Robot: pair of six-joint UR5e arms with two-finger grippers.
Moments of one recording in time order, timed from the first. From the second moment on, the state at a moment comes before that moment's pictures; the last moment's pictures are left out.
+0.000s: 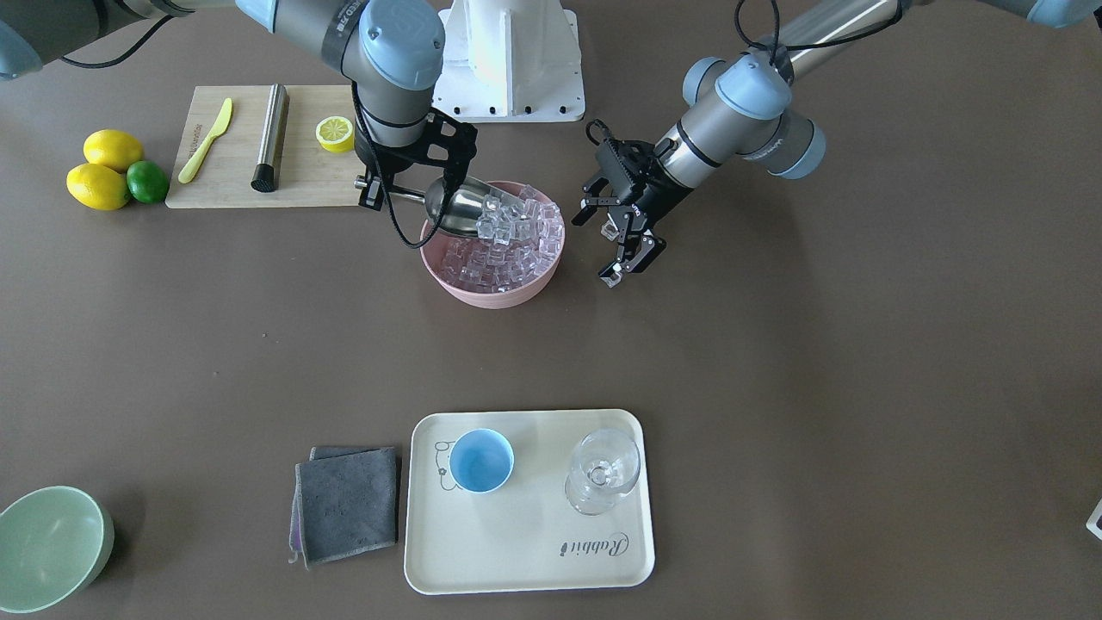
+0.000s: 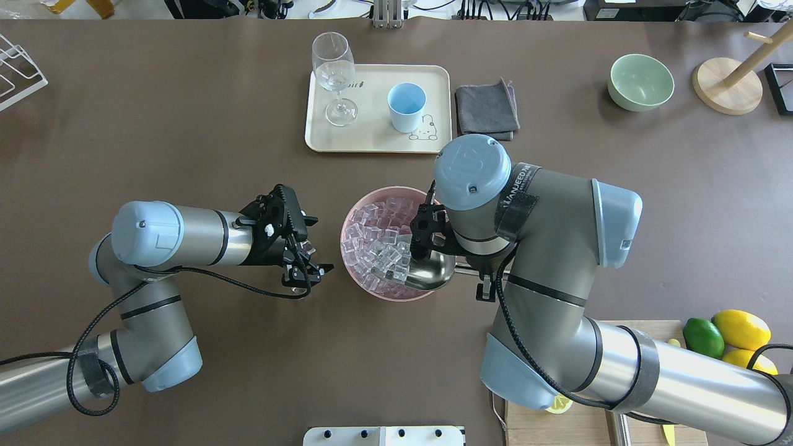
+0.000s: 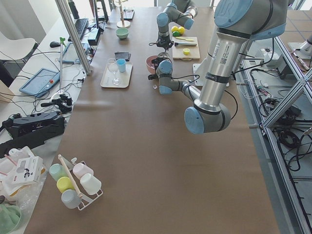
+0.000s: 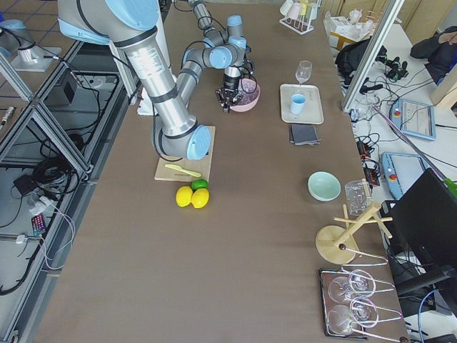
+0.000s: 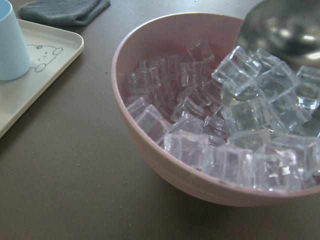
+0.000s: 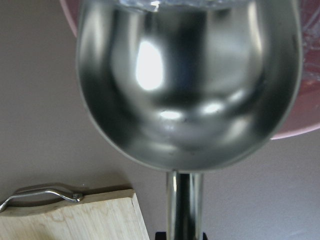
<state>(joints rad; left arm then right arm) -0.50 -1.96 -1.59 -2.58 -1.84 -0.20 0.49 -0.91 1.87 -2.15 1.91 -0.26</state>
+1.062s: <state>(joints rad) -0.50 -1.96 -1.59 -2.58 -1.84 -0.20 0.60 -0.97 1.95 -2.13 2.03 -0.25</state>
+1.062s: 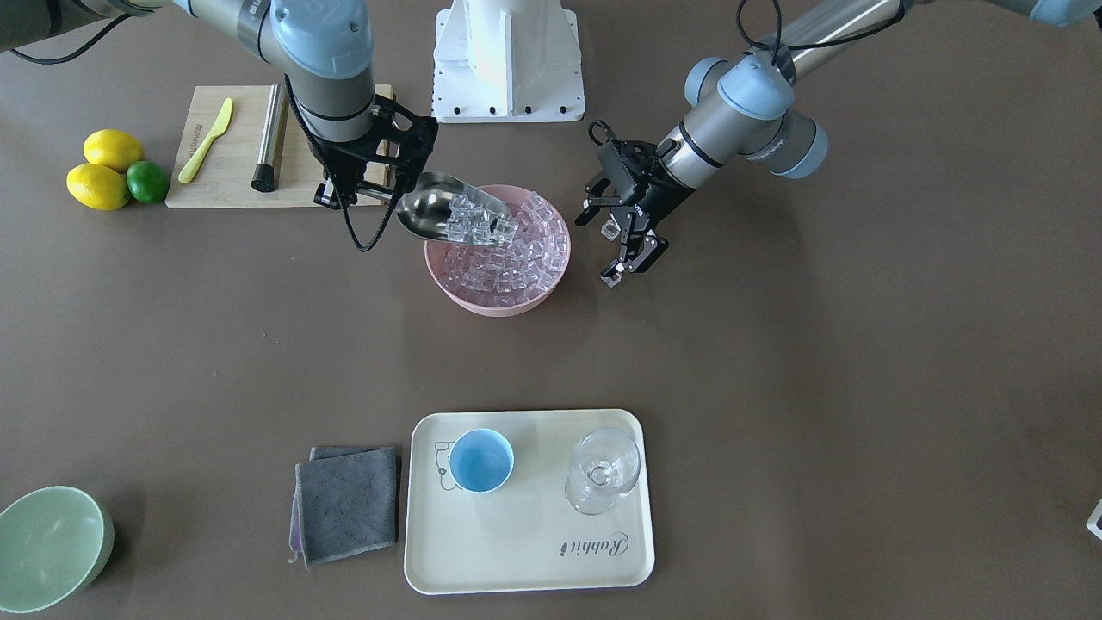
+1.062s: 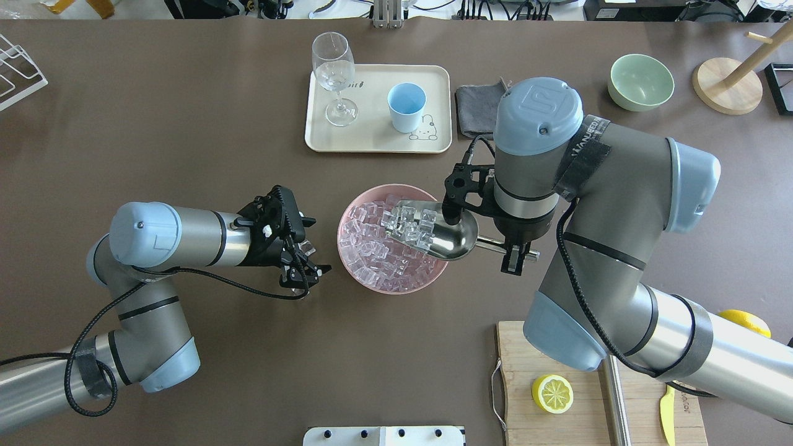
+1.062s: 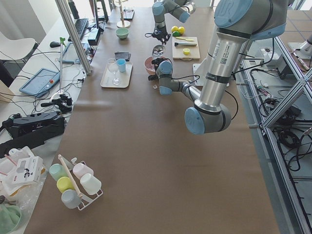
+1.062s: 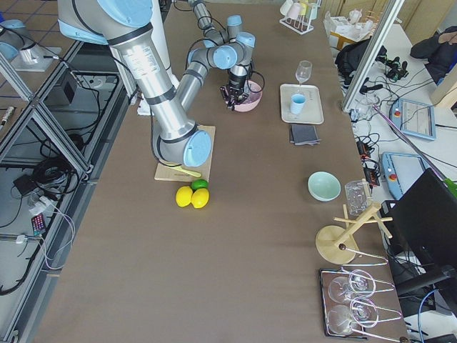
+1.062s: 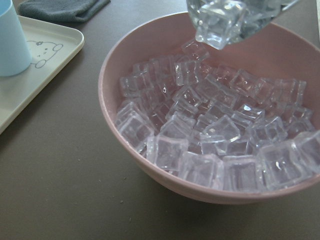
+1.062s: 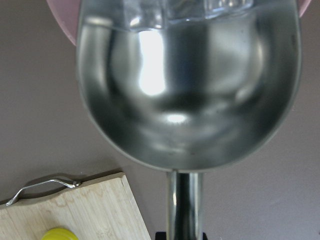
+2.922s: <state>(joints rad) -0.57 -1.67 -1.80 -2.63 -1.85 -0.20 0.72 -1.20 1.92 -1.38 1.99 0.45</state>
